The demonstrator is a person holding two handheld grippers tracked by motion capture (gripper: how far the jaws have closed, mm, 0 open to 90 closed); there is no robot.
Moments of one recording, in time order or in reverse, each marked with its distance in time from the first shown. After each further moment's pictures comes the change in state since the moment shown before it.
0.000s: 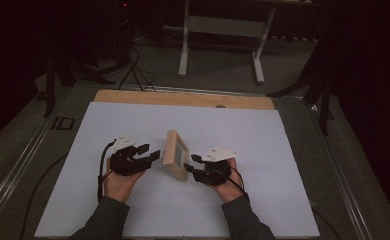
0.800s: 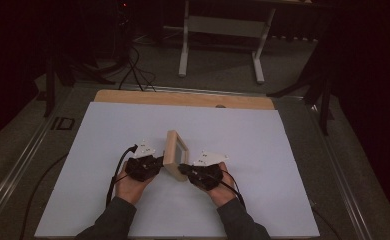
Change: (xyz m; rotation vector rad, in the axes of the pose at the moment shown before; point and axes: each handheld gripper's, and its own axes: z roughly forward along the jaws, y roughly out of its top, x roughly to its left) left arm -0.016 -0.018 0.035 0.133 -0.061 0.160; right arm 0.014 -0.006 0.018 0.015 0.074 -0.004
